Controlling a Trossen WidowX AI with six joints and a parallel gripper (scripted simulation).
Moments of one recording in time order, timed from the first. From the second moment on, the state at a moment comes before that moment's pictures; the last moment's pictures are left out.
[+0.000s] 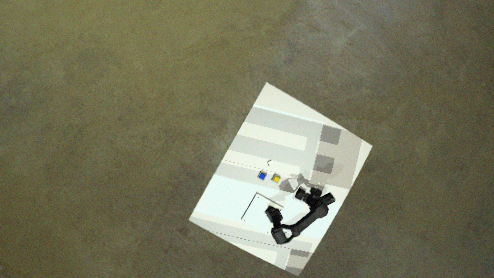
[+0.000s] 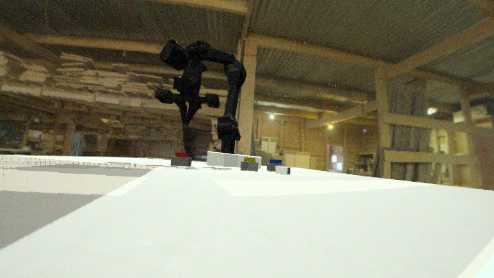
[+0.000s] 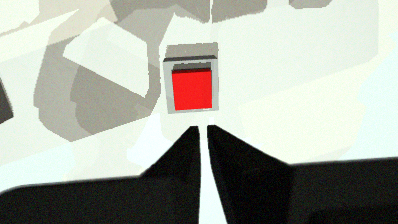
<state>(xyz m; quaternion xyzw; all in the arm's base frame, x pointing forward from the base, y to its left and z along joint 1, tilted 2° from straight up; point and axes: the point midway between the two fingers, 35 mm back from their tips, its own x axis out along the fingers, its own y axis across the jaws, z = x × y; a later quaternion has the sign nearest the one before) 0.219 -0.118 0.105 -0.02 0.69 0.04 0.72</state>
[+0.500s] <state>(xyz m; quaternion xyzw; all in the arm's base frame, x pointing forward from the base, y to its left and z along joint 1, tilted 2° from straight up) 0.244 -0.001 0.113 -0.02 0.70 0.04 0.72</state>
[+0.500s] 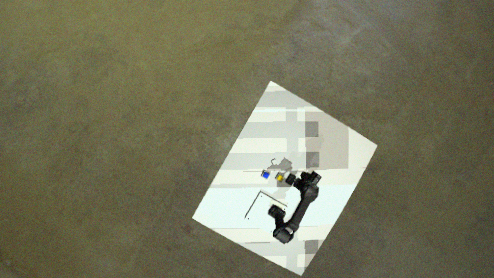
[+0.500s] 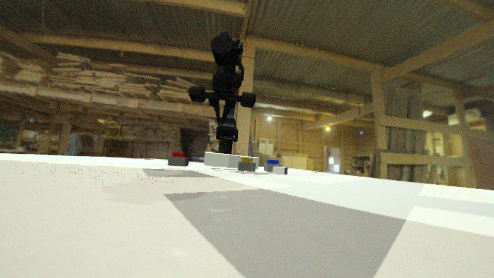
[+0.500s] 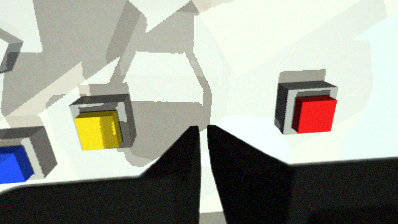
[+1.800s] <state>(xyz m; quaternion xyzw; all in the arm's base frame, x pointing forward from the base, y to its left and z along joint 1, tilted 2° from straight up) 0.163 0.179 0.055 -0.01 0.70 0.05 0.72</state>
